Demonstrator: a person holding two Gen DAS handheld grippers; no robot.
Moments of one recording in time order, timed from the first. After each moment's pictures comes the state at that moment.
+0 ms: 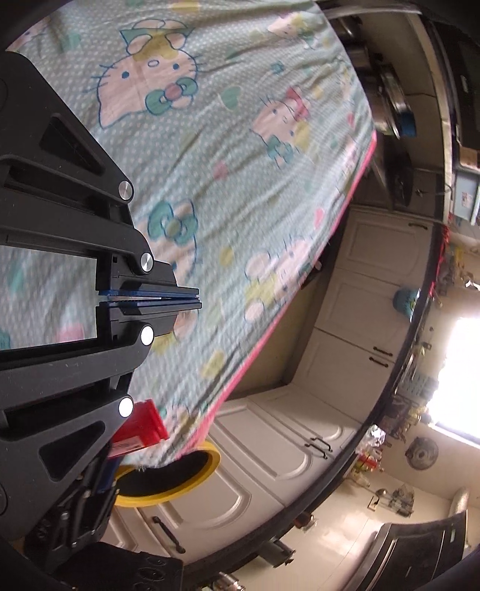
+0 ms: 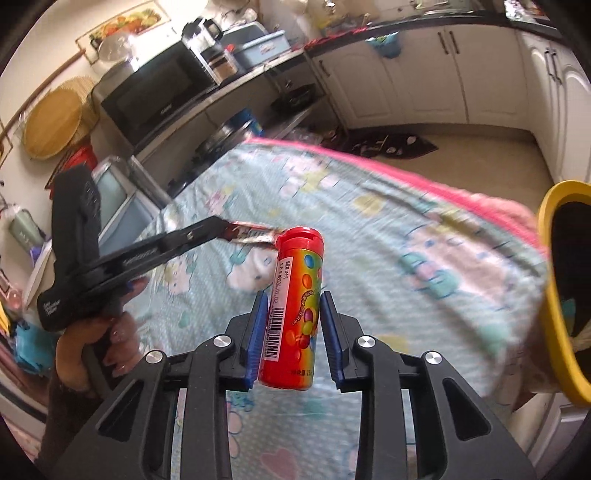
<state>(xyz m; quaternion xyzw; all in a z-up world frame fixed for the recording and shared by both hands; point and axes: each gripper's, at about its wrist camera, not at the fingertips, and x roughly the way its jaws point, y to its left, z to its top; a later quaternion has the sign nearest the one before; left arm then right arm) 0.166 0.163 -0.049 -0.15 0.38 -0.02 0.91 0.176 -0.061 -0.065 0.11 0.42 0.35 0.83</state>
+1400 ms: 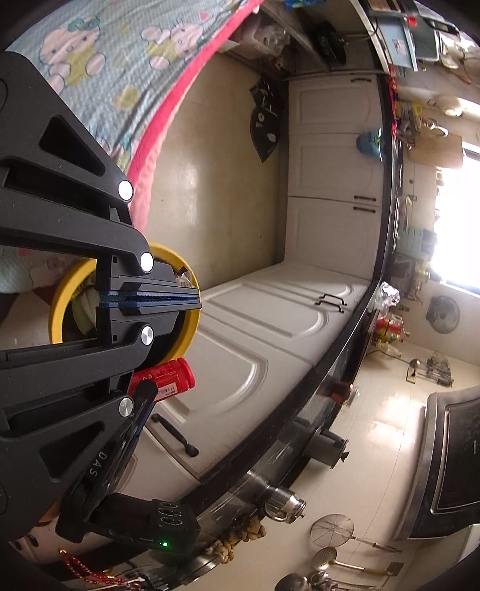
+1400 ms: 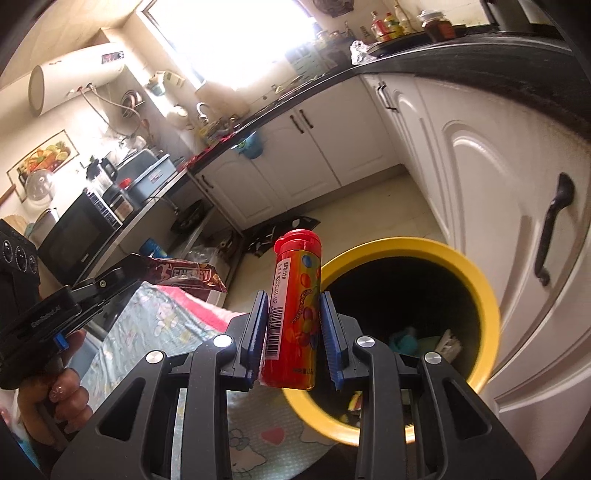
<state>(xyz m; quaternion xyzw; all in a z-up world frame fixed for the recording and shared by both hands) 0.226 -0.099 0.021 -0.07 0.33 -0.22 0.92 0.201 -0.317 -0.045 0.24 0.32 0.15 0.90</state>
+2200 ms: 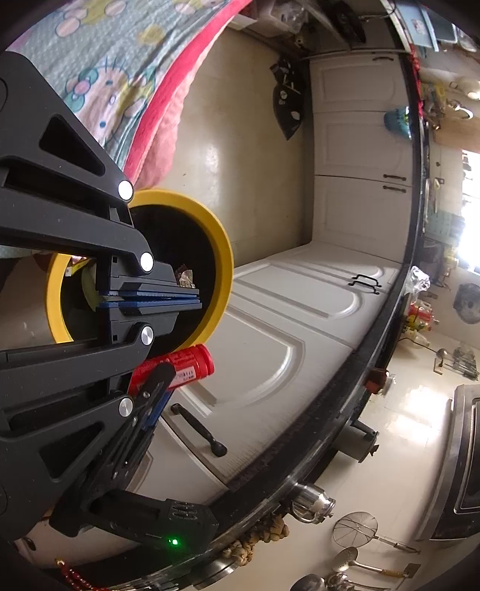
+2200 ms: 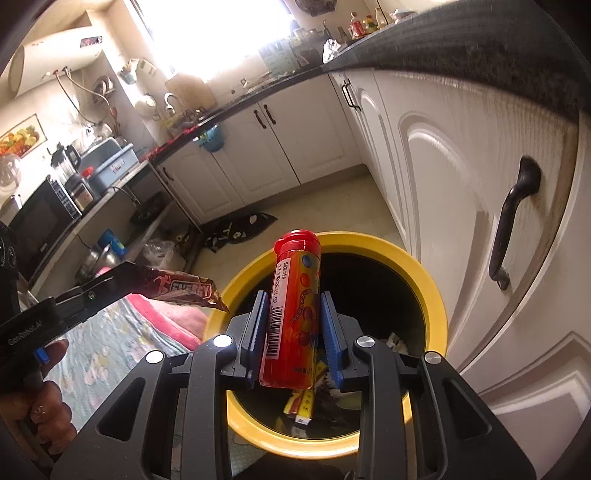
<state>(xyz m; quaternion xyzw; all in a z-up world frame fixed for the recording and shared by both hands) 0.239 -0.148 -0.033 -0.07 0.37 -0.24 0.89 0.216 -0.338 -0.083 0.19 0.34 0.08 0.91</state>
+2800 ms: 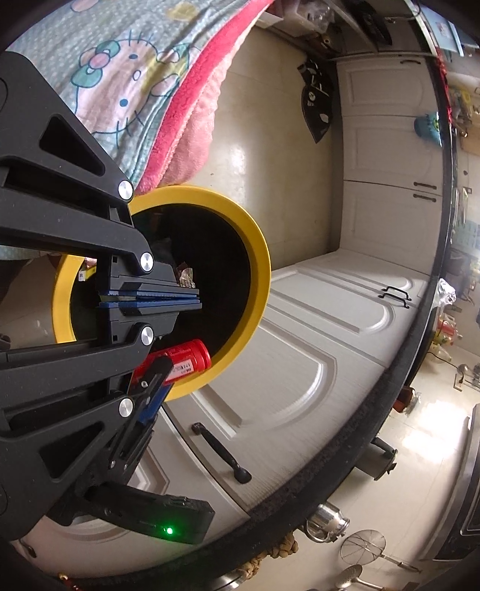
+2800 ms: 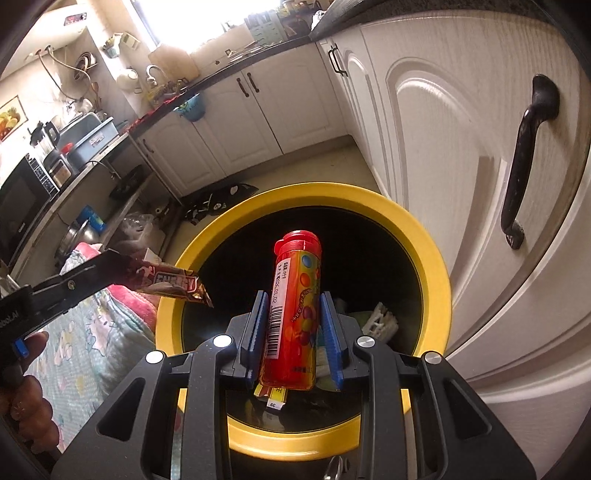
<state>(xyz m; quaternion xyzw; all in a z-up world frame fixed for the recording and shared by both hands) 0.250 -0.148 -0.075 -0.07 0.42 -0.23 0.88 0.227 -0.334 -0.131 0.18 0.40 0.07 0.90</state>
